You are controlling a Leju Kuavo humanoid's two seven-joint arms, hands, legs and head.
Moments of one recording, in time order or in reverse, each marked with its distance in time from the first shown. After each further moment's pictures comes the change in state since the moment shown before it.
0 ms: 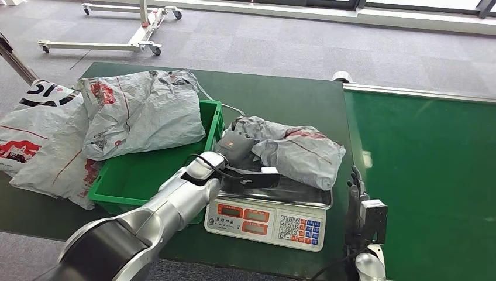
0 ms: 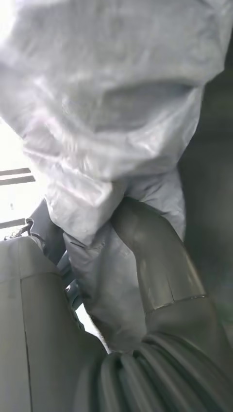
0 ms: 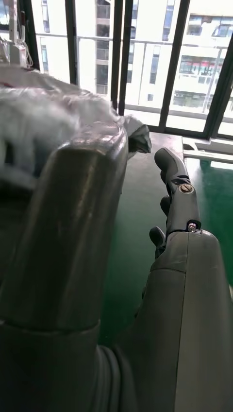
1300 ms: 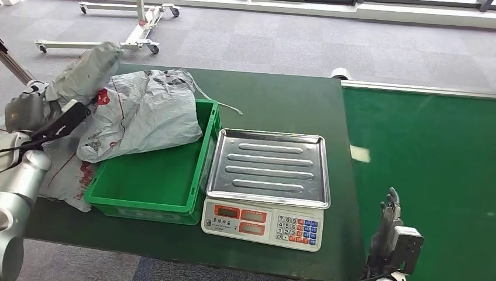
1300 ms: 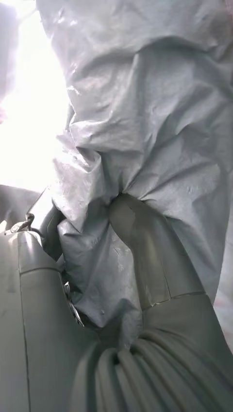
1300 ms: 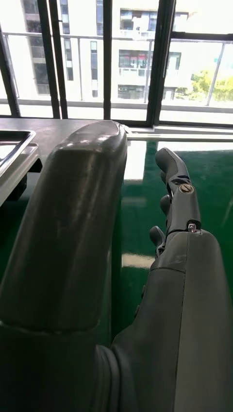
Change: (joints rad) left arm 0.118 0.752 0.457 -0.220 0.272 0.129 -0.097; right arm 0.140 -0.006 -0.097 -0.122 -0.089 -0.067 -0.039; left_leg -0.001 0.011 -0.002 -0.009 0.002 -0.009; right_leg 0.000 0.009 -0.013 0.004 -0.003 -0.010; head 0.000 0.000
